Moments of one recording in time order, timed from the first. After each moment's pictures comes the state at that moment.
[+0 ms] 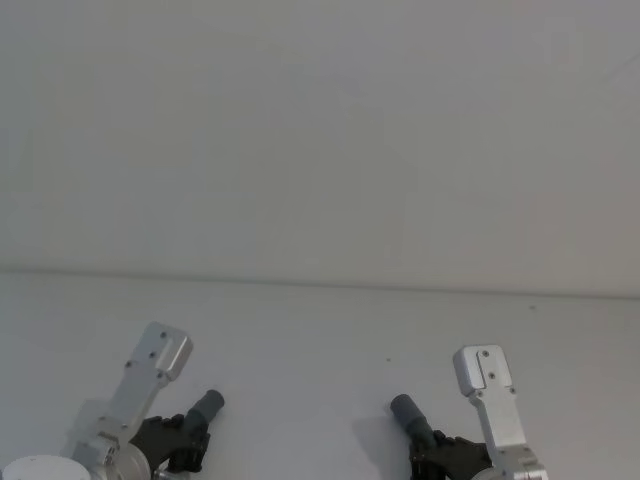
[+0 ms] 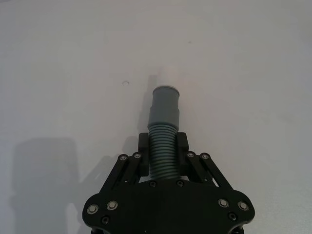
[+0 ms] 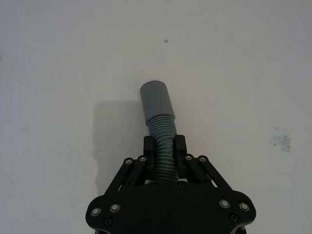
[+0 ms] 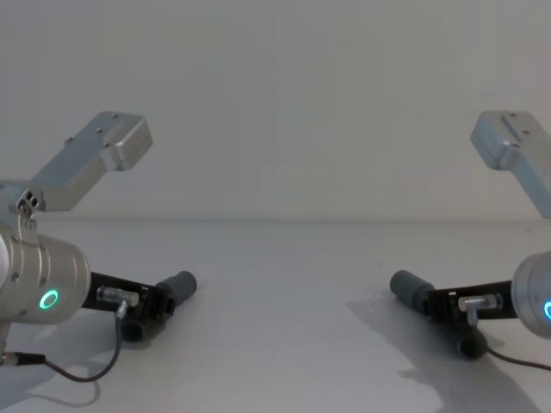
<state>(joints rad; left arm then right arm) -0.33 0.27 0.36 -1.56 -0.26 0.66 -0.04 0.23 0.11 -0.30 -1.58 0.19 0.67 -0.07</state>
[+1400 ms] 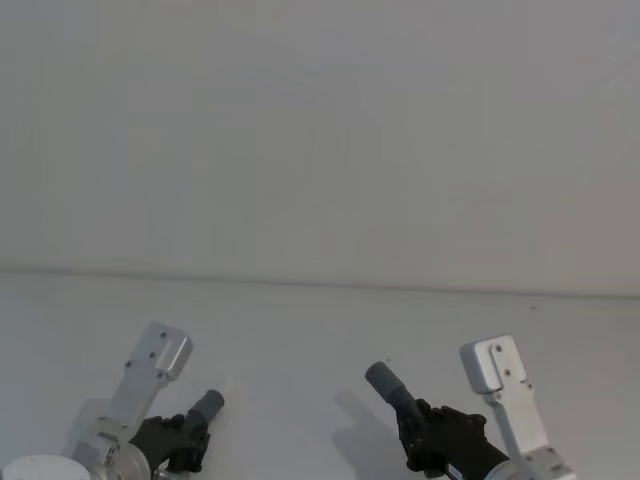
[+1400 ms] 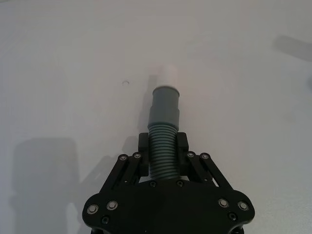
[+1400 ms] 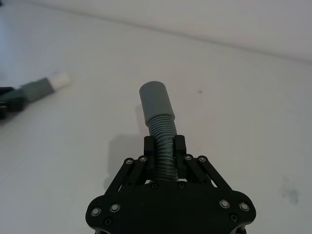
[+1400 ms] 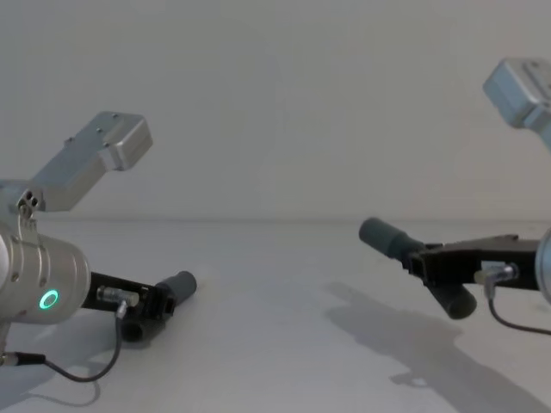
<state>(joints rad) -0.33 0.27 0.36 -1.56 -0.26 0.66 -0.04 0.20 0.23 -0.33 -1.64 0.19 0.46 0.14</state>
